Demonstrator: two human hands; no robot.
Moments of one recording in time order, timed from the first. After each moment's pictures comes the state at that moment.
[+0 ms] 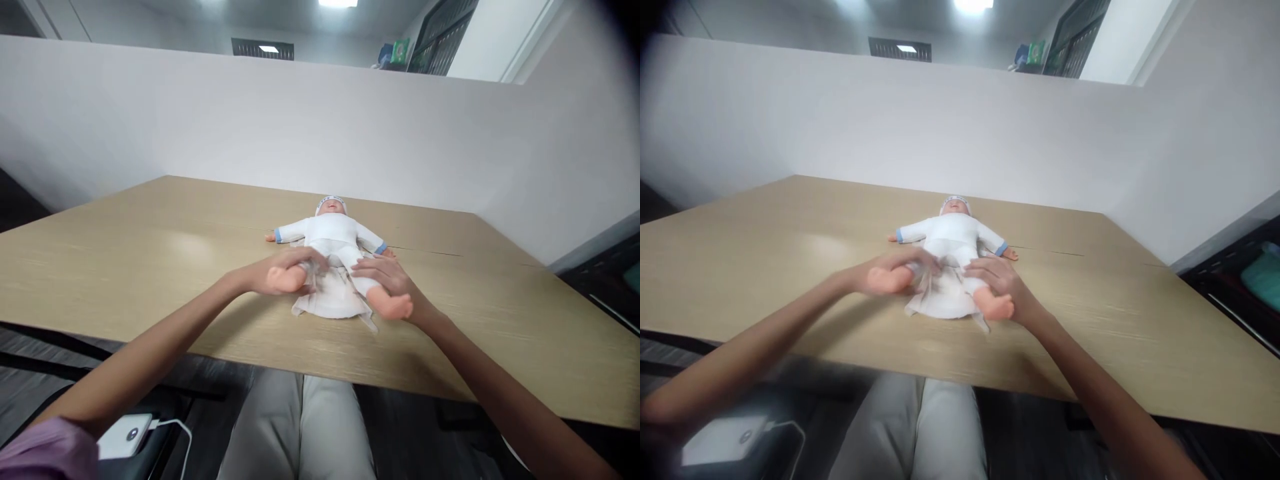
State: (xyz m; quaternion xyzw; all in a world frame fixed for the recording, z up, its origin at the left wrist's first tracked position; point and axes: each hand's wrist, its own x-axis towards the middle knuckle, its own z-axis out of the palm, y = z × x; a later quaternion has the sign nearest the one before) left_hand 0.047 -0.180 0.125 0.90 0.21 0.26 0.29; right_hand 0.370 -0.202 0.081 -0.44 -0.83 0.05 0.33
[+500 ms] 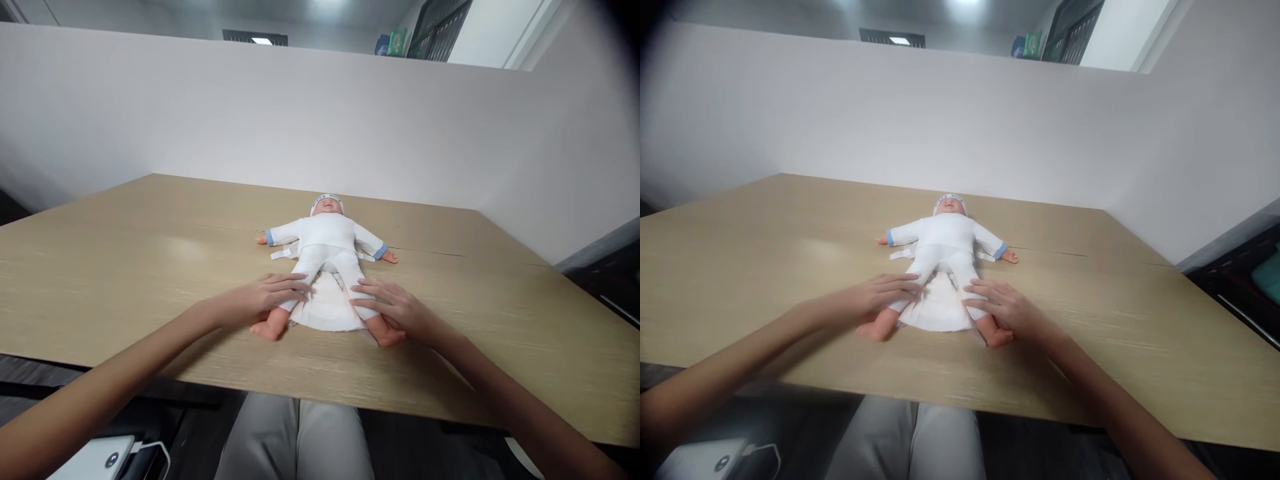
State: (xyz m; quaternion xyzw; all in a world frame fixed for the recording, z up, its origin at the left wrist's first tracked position) left_hand 0.013 -0.174 0.068 0.96 0.18 0.13 0.15; right_hand 0.415 -0.194 0.046 -0.25 -0.95 -0.04 0.18
